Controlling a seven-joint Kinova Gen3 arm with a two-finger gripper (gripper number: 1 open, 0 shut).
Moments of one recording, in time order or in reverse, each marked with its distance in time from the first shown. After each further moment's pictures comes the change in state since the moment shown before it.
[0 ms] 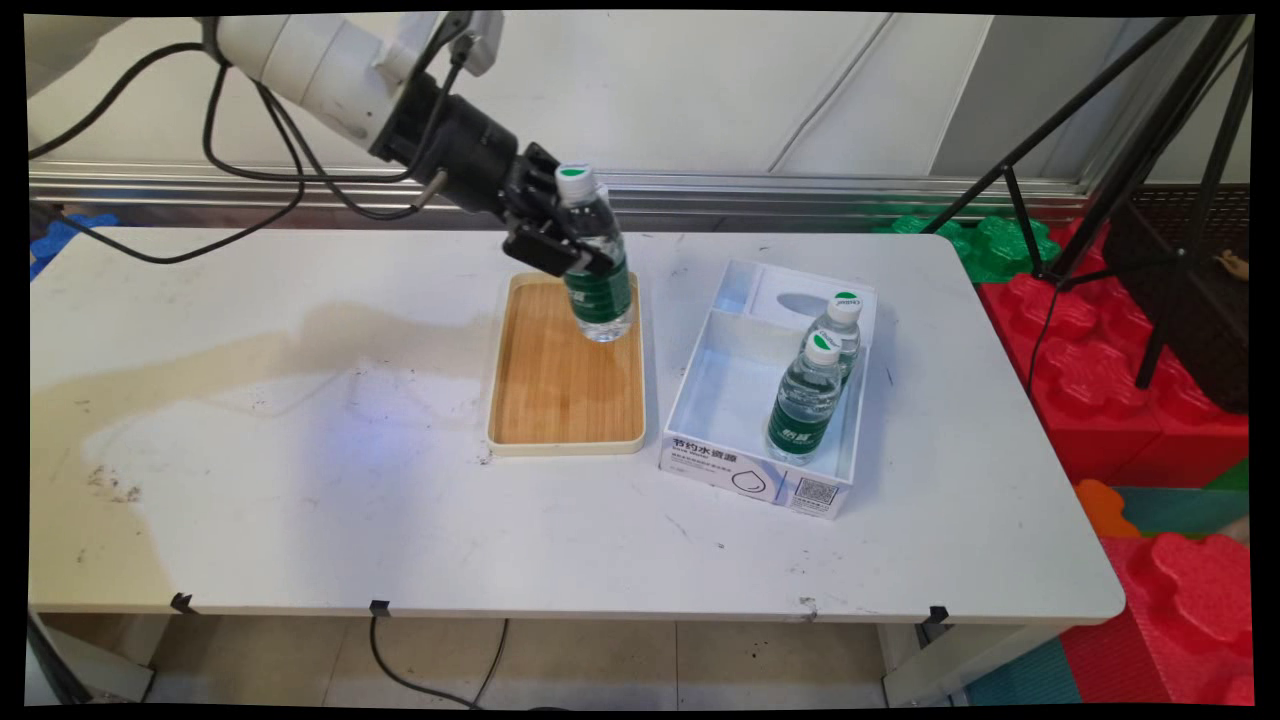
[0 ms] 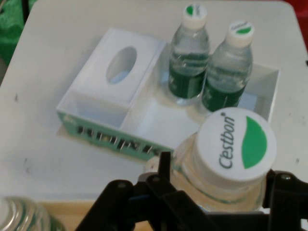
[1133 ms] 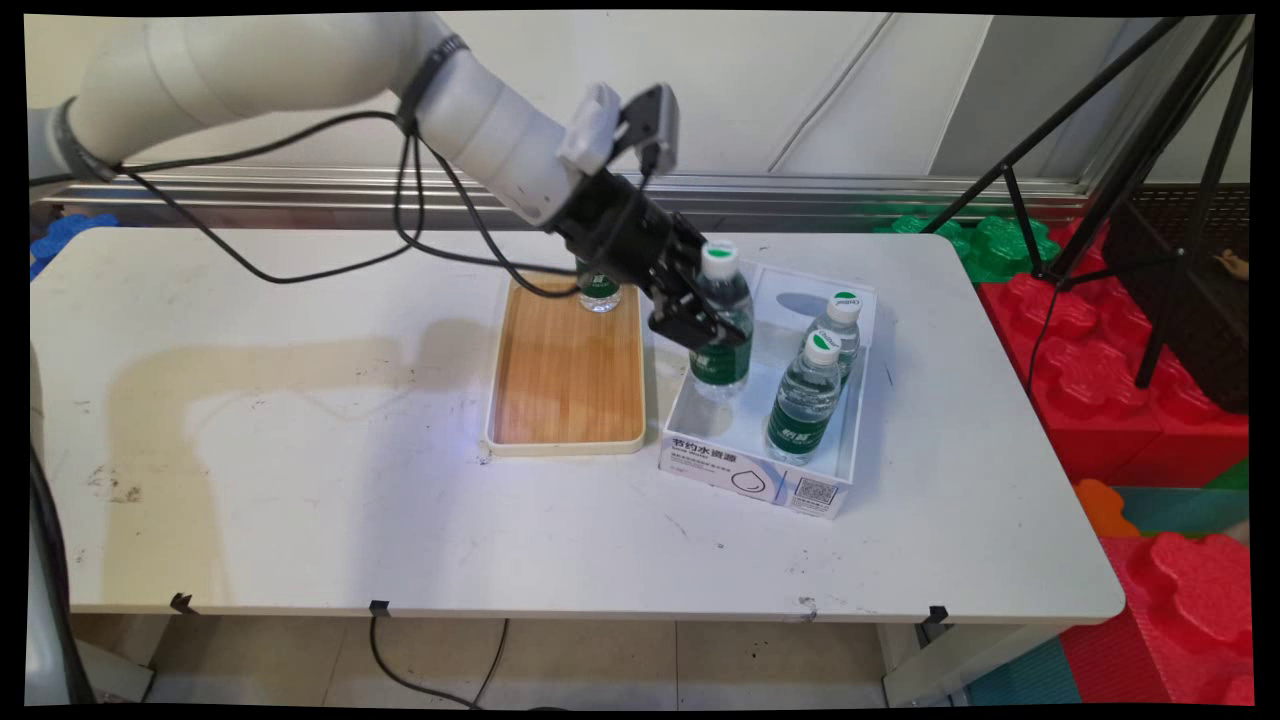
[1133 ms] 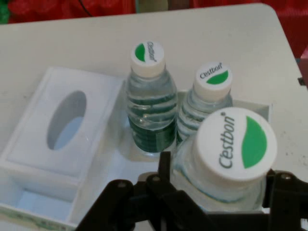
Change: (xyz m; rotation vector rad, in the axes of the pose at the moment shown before) arm 0.046 0.027 0.126 -0.073 -0.005 0.098
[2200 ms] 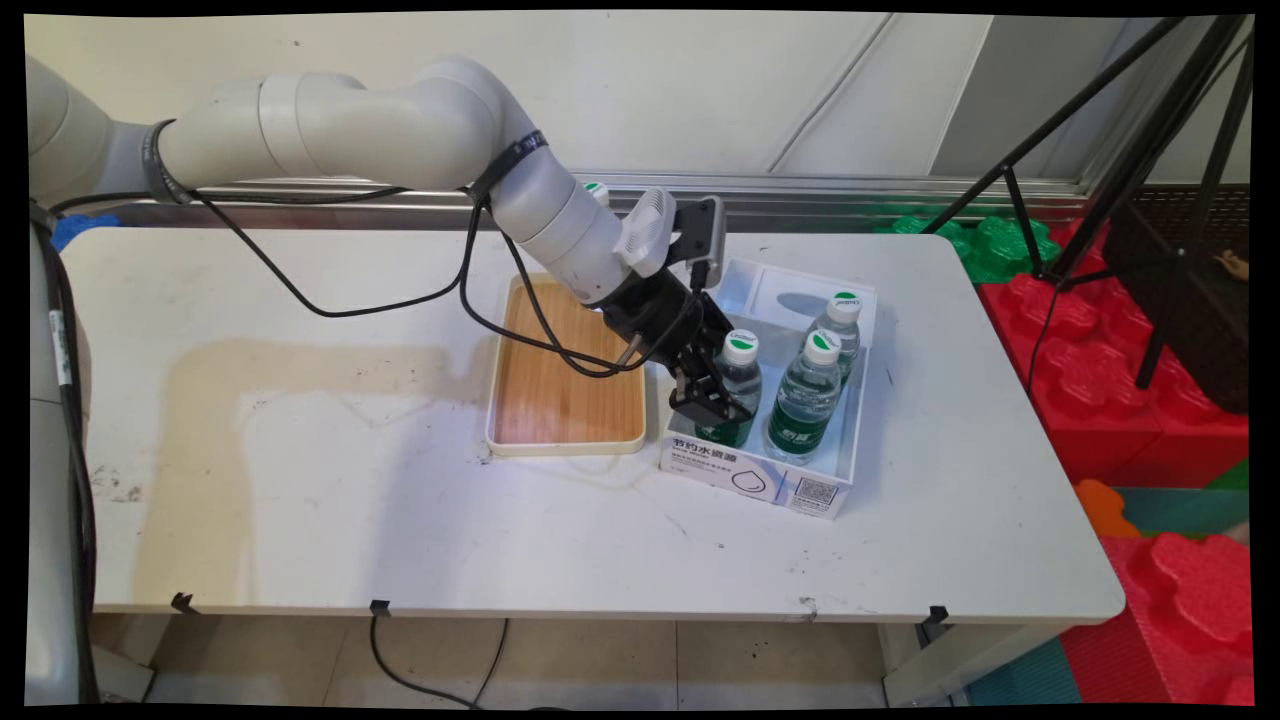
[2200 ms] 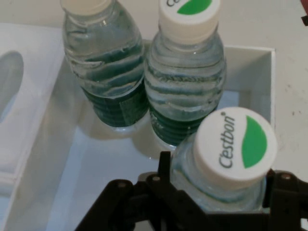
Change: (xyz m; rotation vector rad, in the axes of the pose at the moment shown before) arm -0.023 0.012 0.080 -0.050 -0.128 0.065
